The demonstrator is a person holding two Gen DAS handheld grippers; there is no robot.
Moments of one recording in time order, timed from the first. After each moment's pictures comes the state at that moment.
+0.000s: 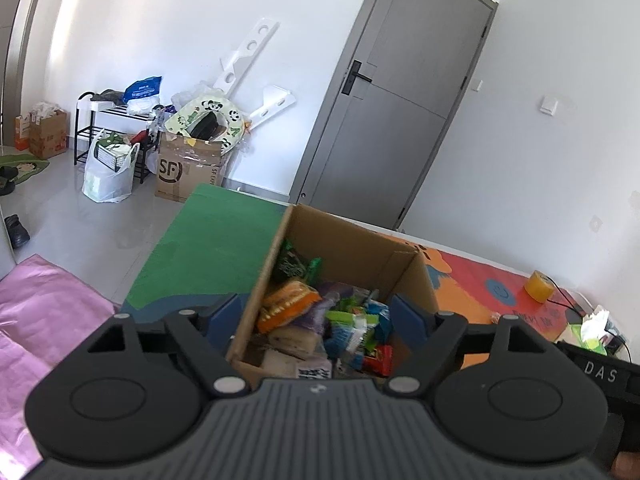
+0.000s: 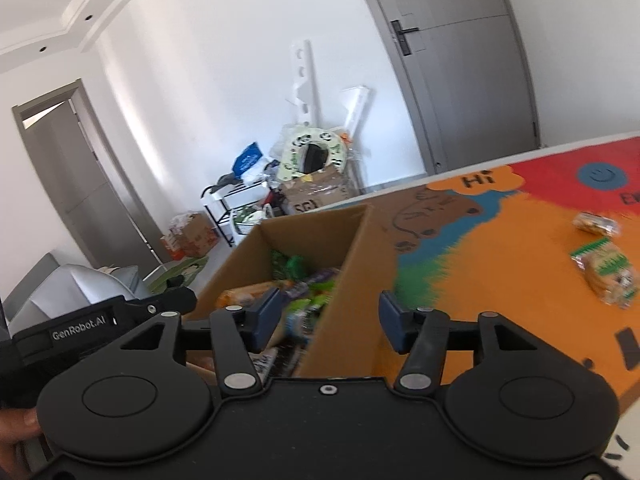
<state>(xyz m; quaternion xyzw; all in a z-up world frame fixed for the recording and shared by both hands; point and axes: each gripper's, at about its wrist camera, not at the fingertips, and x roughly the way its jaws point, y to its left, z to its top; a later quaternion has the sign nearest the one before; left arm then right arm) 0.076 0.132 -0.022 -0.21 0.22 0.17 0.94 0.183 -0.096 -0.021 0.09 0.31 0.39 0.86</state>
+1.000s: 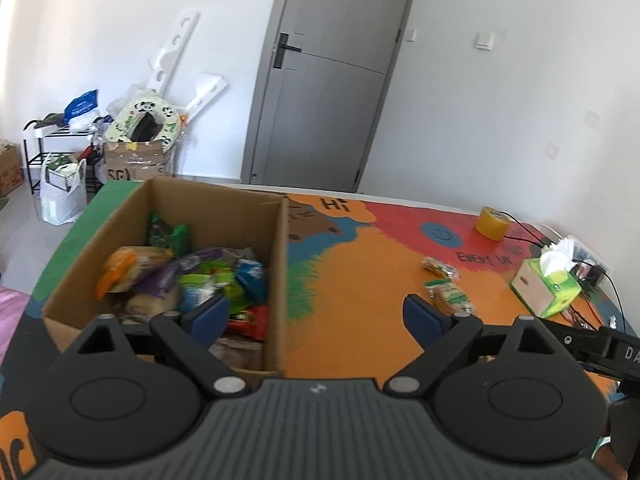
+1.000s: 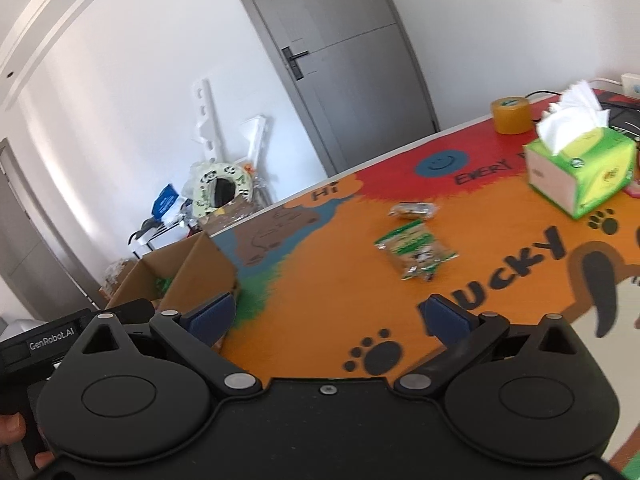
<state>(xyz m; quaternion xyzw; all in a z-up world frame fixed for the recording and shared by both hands) 0.122 0.015 -0.023 -0.14 0.26 0.11 0.95 0.201 -0.237 -0.041 0.15 0.32 0.27 0.90</state>
